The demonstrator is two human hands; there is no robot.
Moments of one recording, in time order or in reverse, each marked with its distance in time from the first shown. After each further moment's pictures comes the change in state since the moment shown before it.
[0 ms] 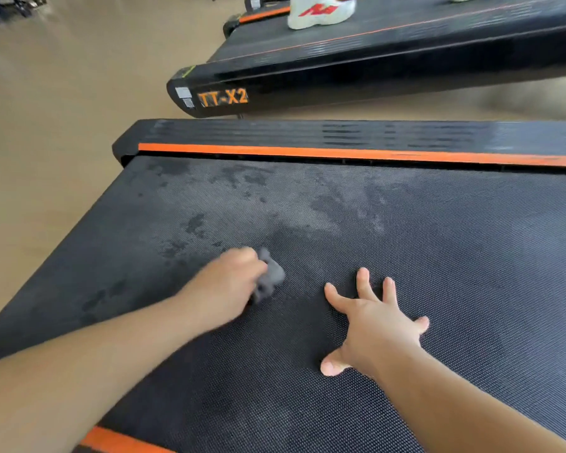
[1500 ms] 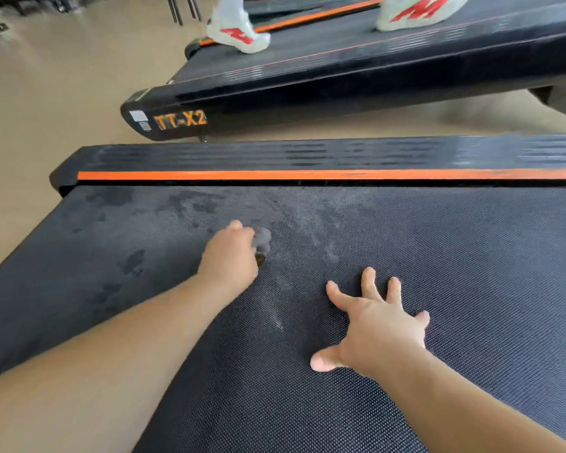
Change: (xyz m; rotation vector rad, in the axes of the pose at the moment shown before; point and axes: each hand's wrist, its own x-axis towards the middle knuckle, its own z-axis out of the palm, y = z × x) left_hand 0.149 0.039 0.015 -0.021 0.148 -0.361; right_hand 0.040 0.070 -0.035 0.069 0.110 0.074
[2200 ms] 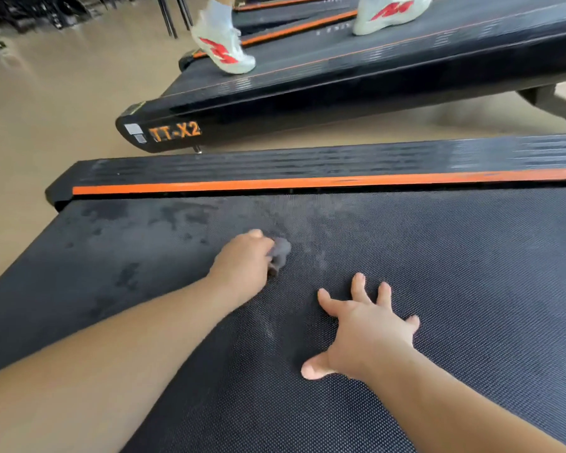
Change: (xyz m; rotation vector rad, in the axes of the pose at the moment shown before) left_hand 0.005 0.037 -0.005 -0.016 -0.151 0.204; right_hand 0.001 0.002 -0.008 0.020 -0.054 -0.017
